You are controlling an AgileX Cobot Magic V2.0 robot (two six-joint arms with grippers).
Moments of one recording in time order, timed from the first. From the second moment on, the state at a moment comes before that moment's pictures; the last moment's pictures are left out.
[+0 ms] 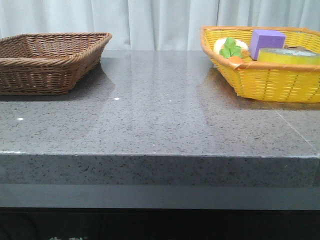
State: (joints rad) left arm -0.09 0.44 -0.77 -0.06 0.50 0.00; right arm -0.01 0.34 -0.70 0.07 0.48 0.04
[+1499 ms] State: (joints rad) left arm -0.36 0.87 -0.80 -0.06 0.46 0.03; right arm -0.07 1.09 -1.04 0.07 0.70 0.04
